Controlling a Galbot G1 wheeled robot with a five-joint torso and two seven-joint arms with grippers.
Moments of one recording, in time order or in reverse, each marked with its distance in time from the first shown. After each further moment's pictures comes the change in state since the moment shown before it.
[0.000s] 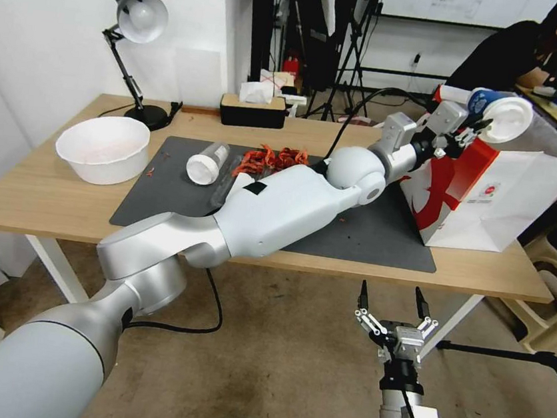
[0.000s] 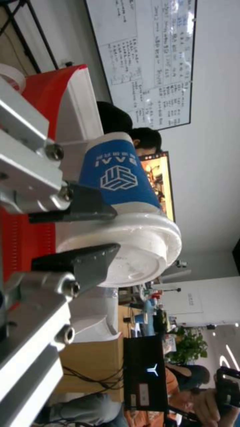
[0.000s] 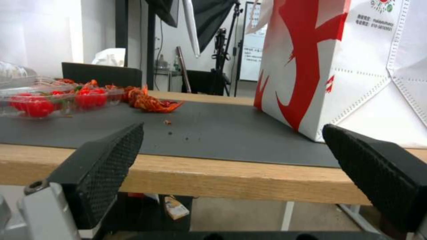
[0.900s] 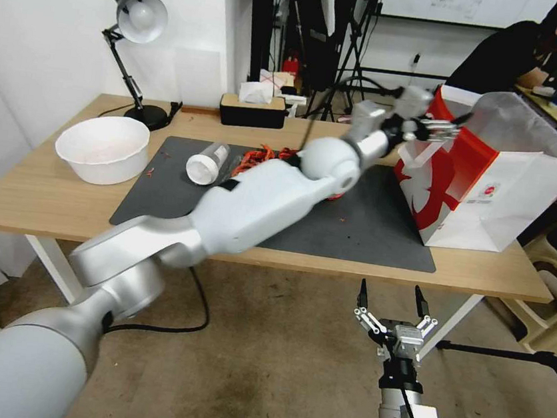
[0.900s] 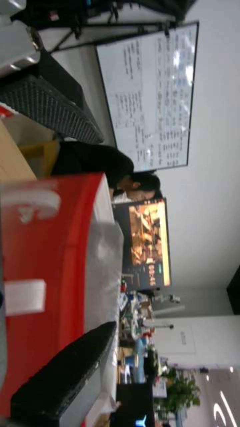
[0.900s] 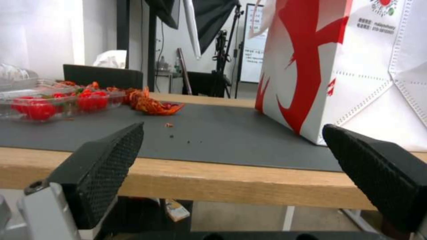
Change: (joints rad) left arm 0.087 0.197 -0.118 -0.155 0.003 0.020 -0.036; right arm 0.005 -0.002 -0.004 0.002 -0.002 0.000 0.001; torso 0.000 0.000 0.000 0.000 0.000
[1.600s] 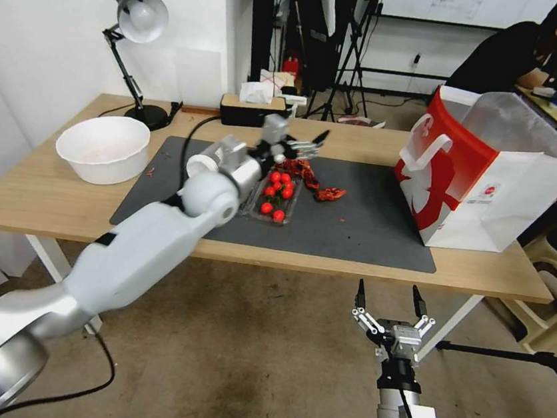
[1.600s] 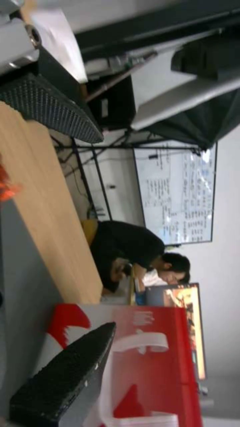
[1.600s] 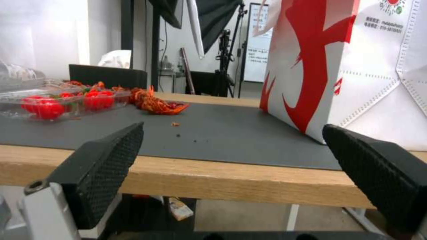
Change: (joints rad) left arm 0.425 0.373 -0.298 -0.325 0.138 0.004 -0.030; right arm -0.003 -0.005 -0.013 0.001 0.000 0.000 0.000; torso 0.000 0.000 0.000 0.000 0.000
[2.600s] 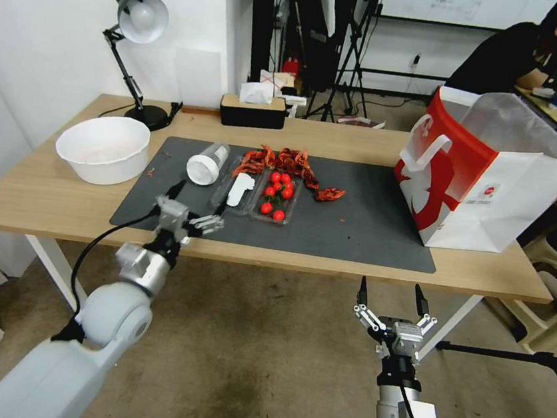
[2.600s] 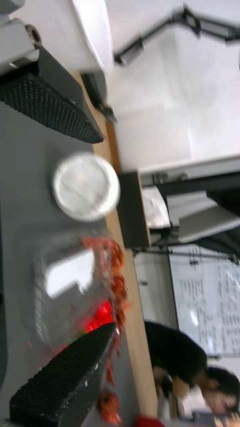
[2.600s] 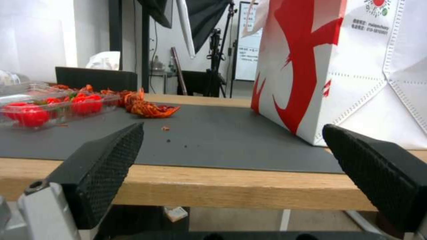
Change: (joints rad) left arm 0.811 -0.011 -0.545 -0.318 0.345 -0.100 -0.121; right arm 0.007 0.014 -0.002 0.015 0.000 -0.031 0.033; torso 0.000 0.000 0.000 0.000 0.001
